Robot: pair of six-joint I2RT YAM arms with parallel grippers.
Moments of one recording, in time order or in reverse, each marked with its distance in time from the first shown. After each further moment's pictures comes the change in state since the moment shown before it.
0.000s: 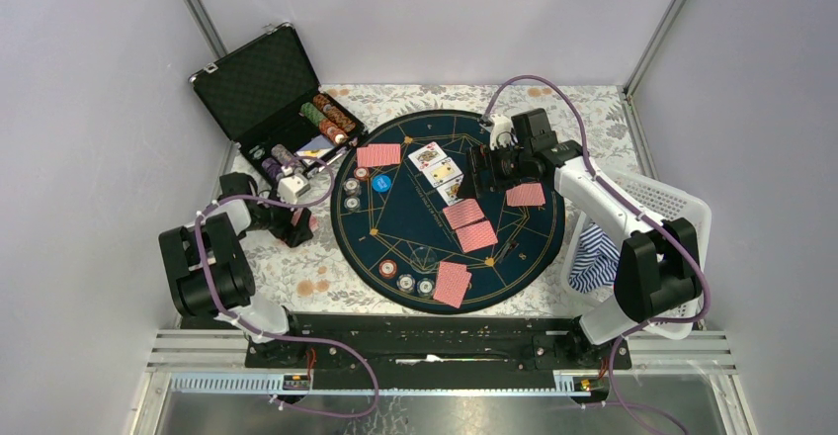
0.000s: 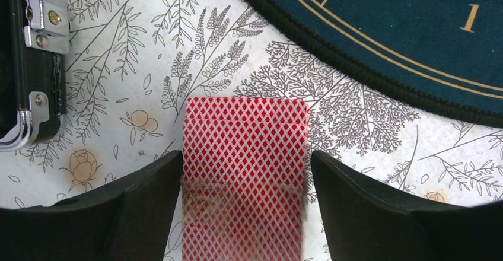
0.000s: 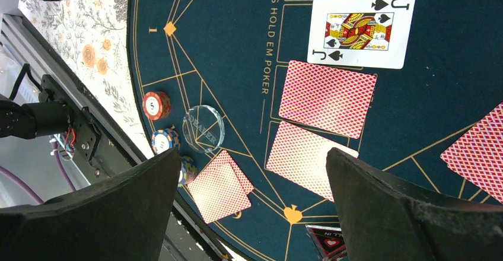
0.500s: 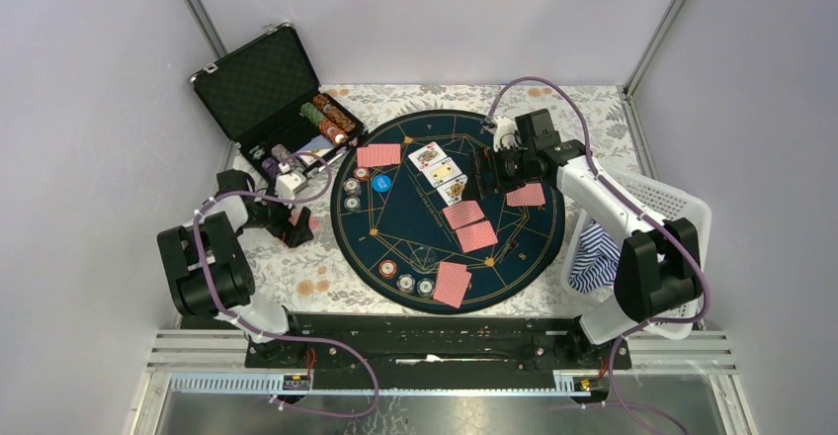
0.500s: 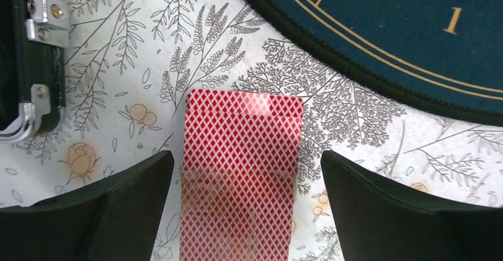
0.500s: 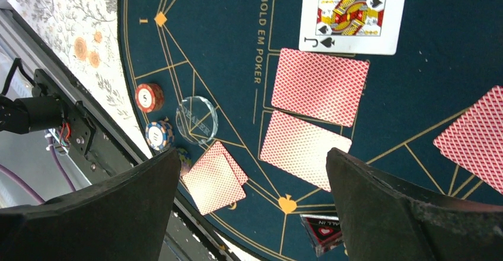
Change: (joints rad) left arm 0.009 0.011 0.025 -0.038 0.013 0.009; right arm -0.017 0.000 0.000 -0.037 -0.006 -0.023
